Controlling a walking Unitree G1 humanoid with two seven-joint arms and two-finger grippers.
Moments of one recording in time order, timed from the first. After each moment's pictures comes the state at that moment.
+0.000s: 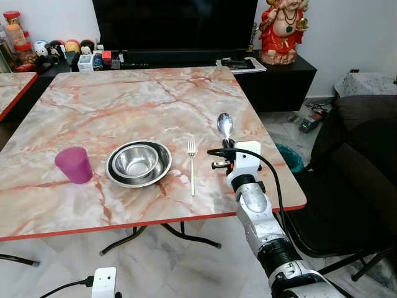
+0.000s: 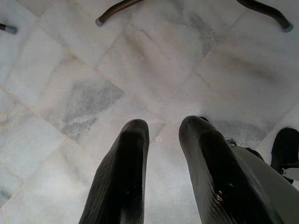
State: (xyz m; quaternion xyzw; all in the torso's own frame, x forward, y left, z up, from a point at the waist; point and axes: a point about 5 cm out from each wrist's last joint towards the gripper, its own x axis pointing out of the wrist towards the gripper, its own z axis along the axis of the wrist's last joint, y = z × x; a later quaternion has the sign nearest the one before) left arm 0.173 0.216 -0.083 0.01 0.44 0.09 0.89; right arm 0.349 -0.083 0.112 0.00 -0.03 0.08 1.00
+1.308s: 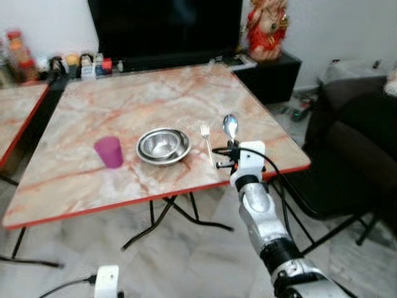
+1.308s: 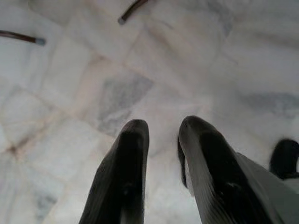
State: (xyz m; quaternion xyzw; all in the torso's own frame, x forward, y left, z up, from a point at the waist) left arm 0.176 0.216 -0.081 0.02 0.44 0.08 0.90; right arm 0.350 -0.098 0.105 0.00 -0.02 0.05 1.00
